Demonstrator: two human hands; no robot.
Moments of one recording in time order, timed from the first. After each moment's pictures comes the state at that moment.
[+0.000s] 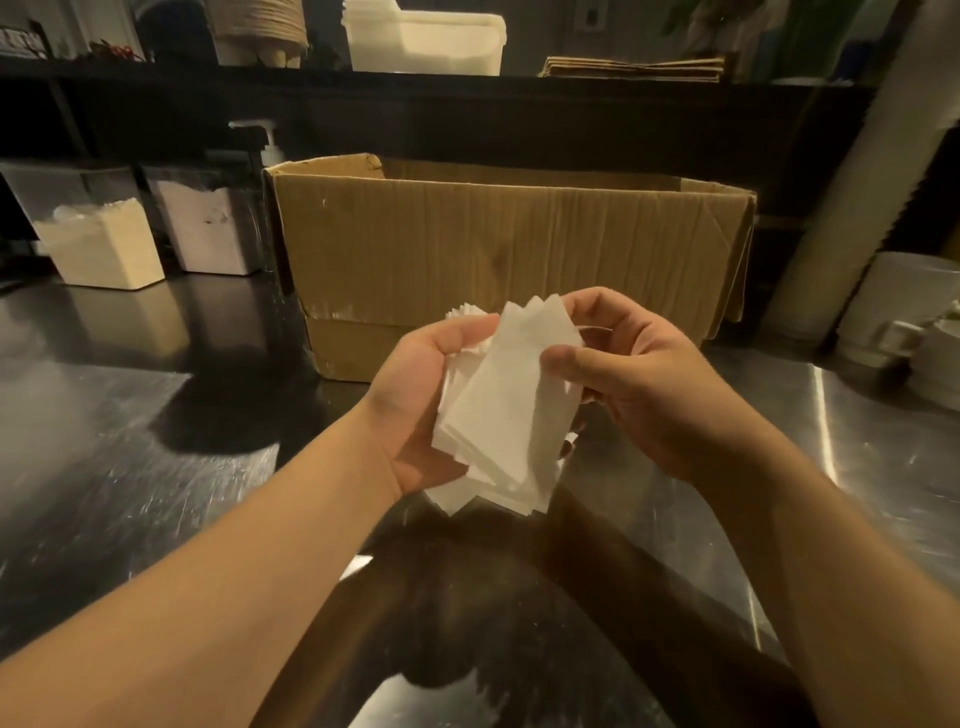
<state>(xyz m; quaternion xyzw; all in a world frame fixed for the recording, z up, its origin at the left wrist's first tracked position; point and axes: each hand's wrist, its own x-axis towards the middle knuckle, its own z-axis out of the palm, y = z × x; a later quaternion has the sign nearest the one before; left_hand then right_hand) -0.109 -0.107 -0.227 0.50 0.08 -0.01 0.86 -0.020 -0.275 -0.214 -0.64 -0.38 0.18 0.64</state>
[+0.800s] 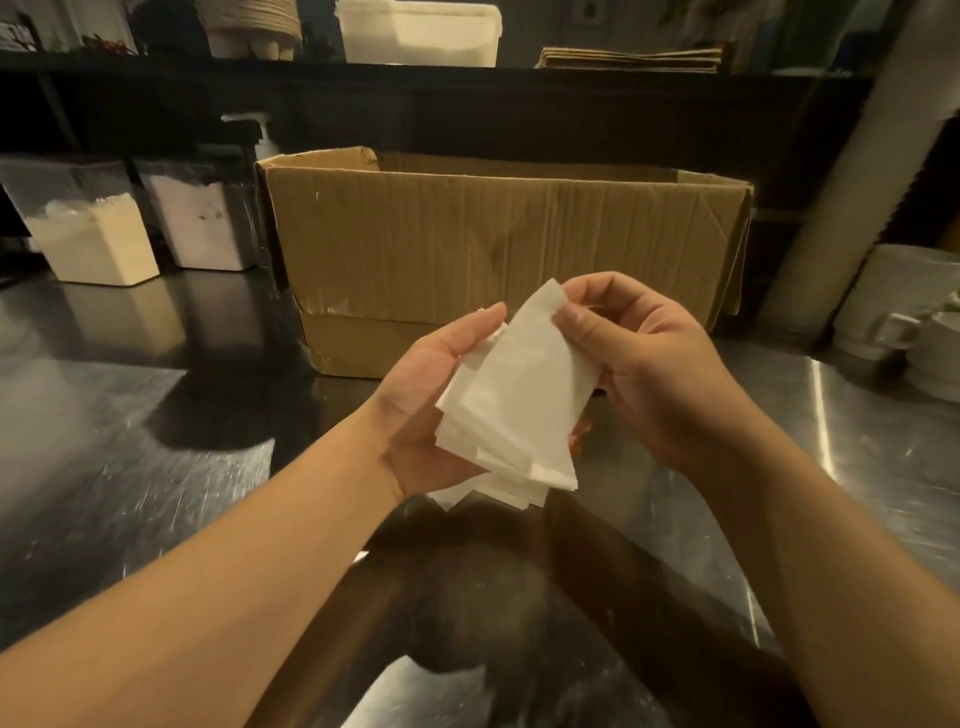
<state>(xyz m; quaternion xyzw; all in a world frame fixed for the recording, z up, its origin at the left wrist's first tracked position) -0.105 -0.111 -0.232 0.49 0.07 -0.05 0.87 -0.031 -0.274 -0.210 -0.62 -0.34 0.13 0.69</state>
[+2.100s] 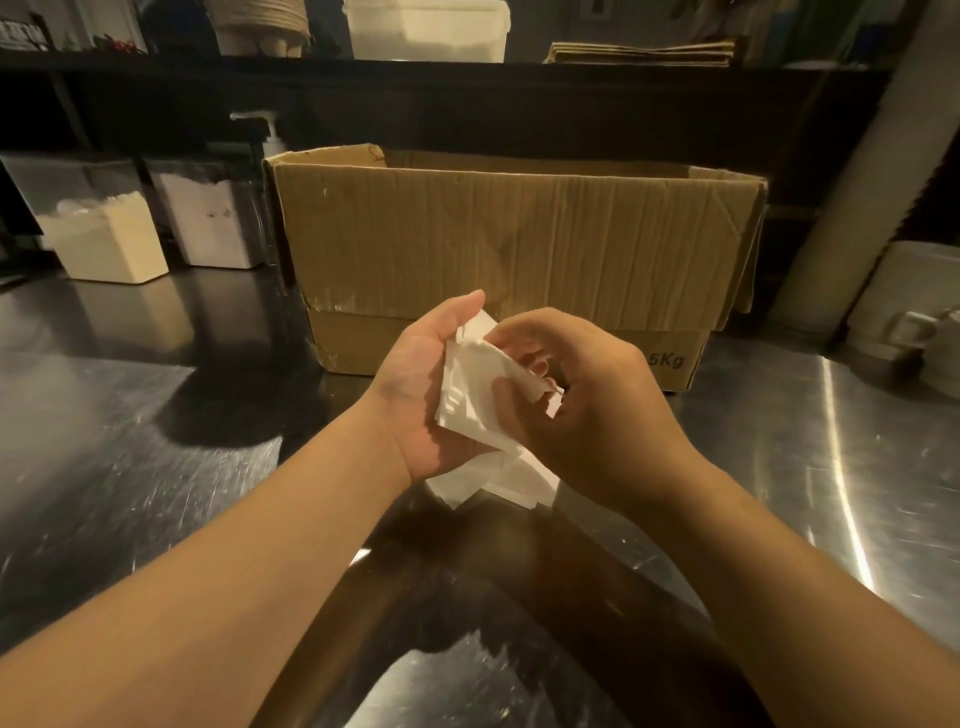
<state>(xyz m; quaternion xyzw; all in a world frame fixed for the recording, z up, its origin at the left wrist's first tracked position) -0.101 -0.102 -0.236 0.42 0.12 -0.01 0.90 -0.043 -0.252 -0.243 -0.74 -0.51 -0.19 0.39</state>
